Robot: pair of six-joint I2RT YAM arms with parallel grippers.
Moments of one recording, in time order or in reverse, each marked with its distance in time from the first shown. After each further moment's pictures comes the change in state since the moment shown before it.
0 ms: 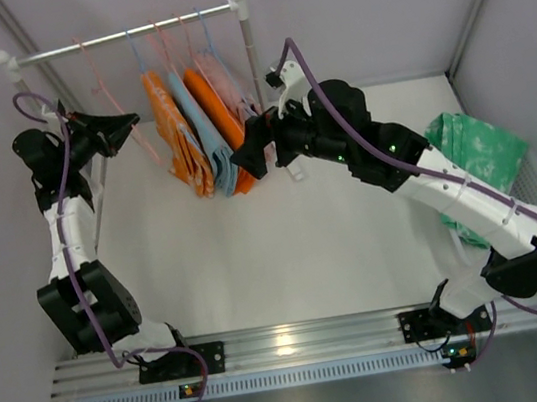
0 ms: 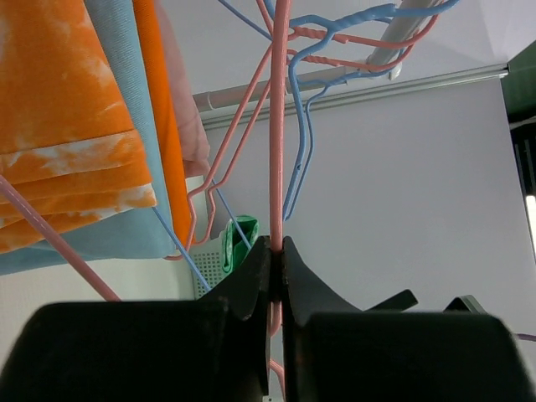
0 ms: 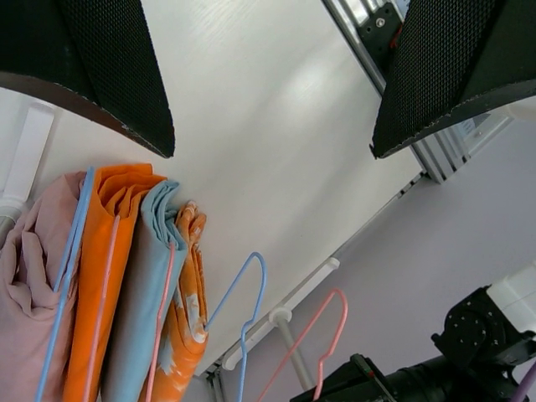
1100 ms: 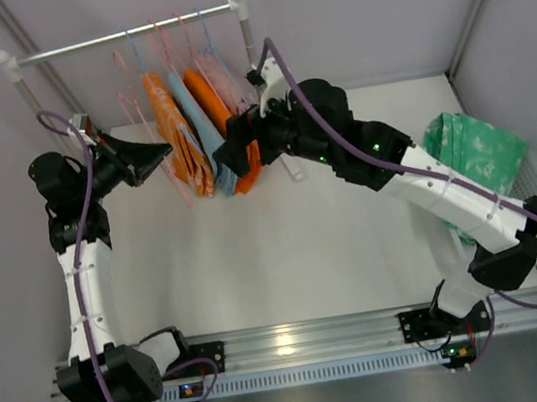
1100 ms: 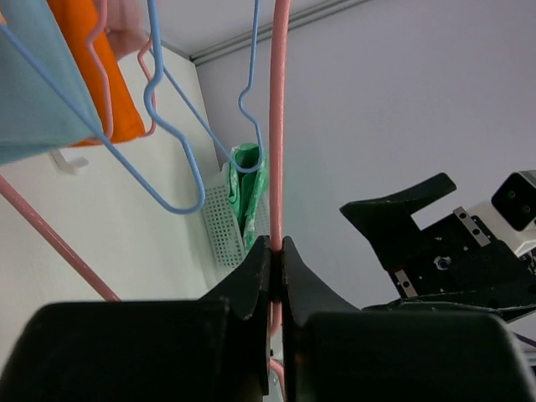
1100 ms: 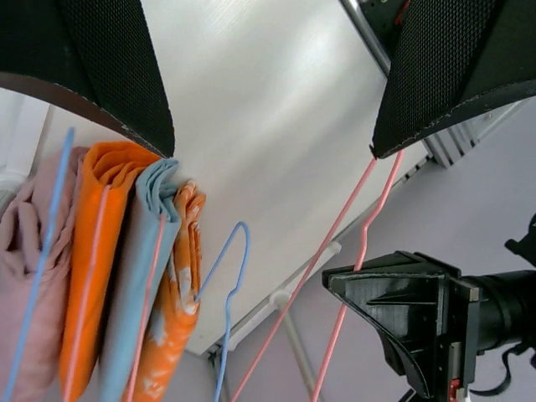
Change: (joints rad) left arm -0.124 -0.422 -0.187 -0.336 -0.011 0.221; right arm 0.086 0.109 0.114 -0.001 0.083 -0.027
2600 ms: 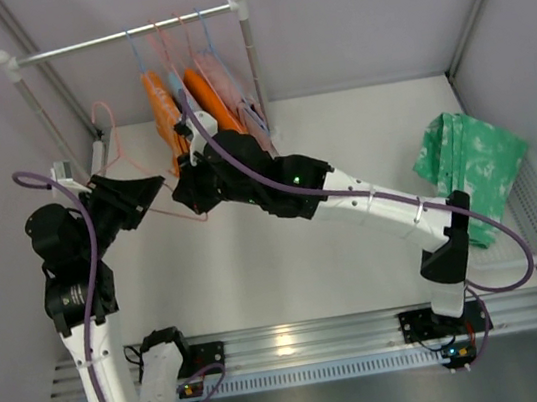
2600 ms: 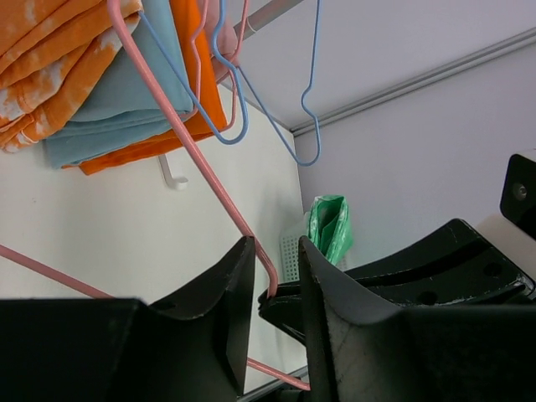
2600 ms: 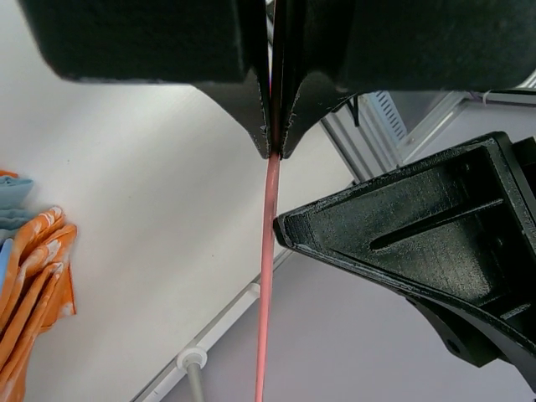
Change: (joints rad) left arm -0.026 -0.351 0.034 -0.498 -0.410 0.259; right arm 0.196 0.270 0.197 -0.016 0.069 0.197
